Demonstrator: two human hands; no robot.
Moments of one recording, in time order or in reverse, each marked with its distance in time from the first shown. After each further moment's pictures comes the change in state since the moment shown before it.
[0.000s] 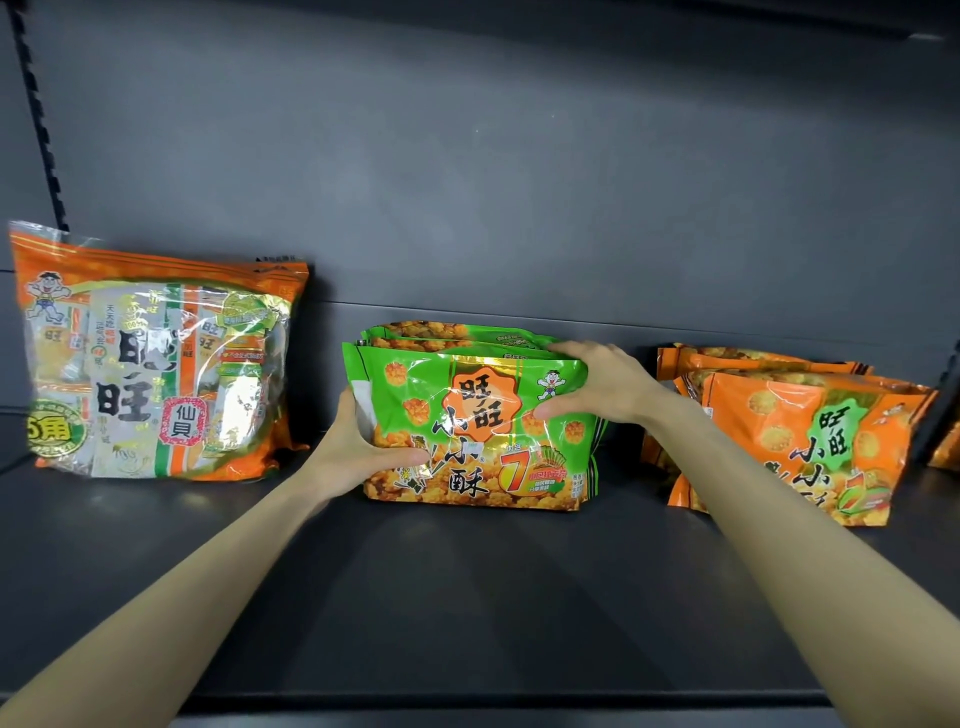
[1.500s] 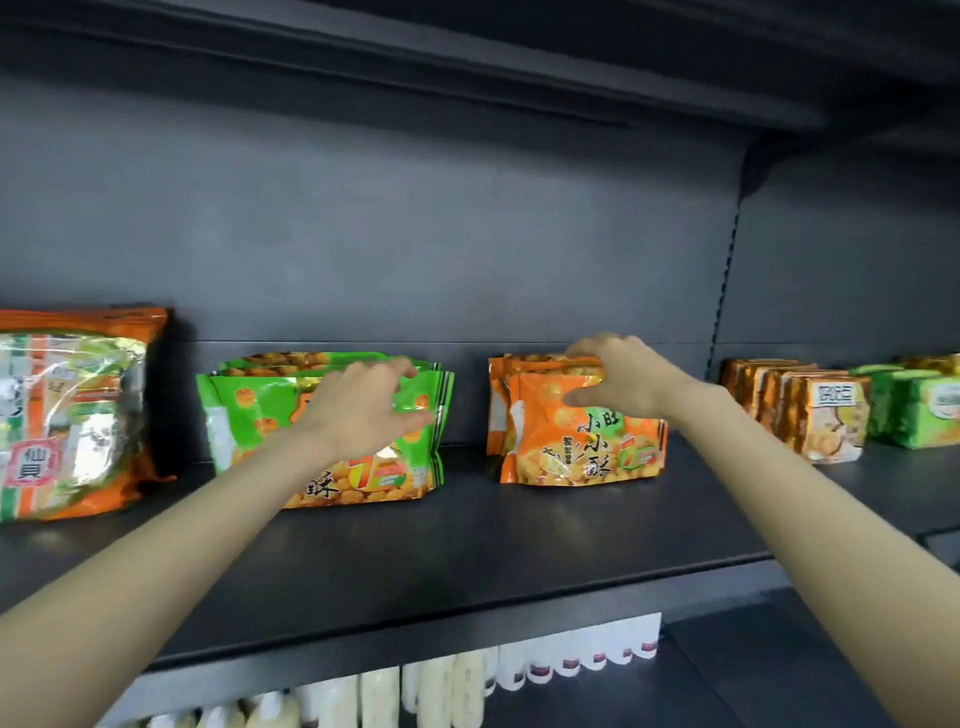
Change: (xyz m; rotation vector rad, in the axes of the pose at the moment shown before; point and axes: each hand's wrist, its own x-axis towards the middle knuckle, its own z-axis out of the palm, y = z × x) left_hand -0.077 0.170 0.107 0.969 -0.012 0.465; right_hand -0.165 0.053 -0.136 -0.317 0.132 0.157
